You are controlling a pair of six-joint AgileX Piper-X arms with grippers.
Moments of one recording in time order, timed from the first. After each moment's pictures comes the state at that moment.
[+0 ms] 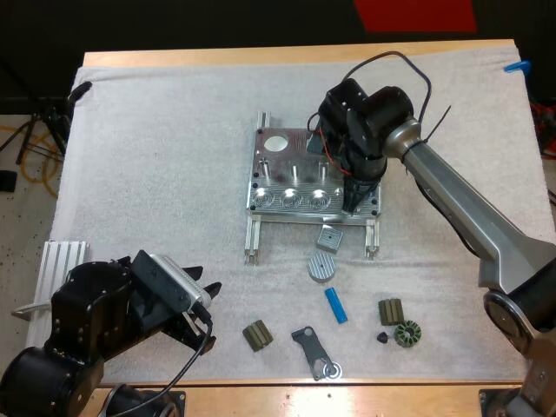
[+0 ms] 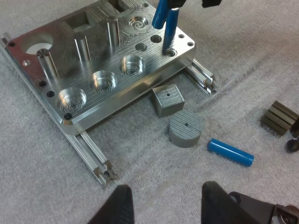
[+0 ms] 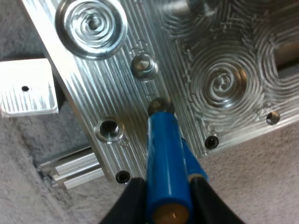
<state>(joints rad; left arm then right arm) -0.34 0.56 -0.89 1.15 0.35 -1.59 0.61 1.94 -1.83 1.41 0.15 -2.49</state>
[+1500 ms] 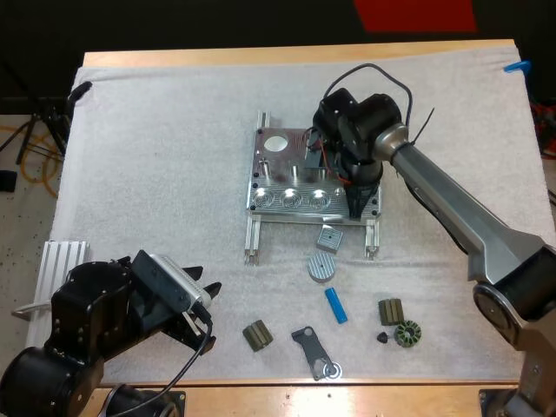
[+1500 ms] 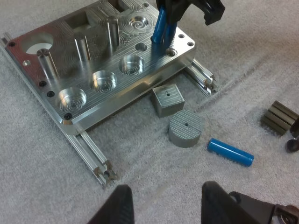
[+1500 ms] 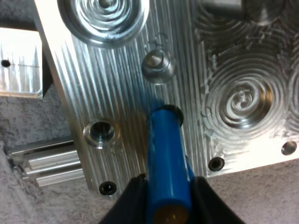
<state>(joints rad) -0.34 0.56 -0.89 1.15 0.35 -1.59 0.61 2.00 -1.80 1.38 0.19 -2.66</state>
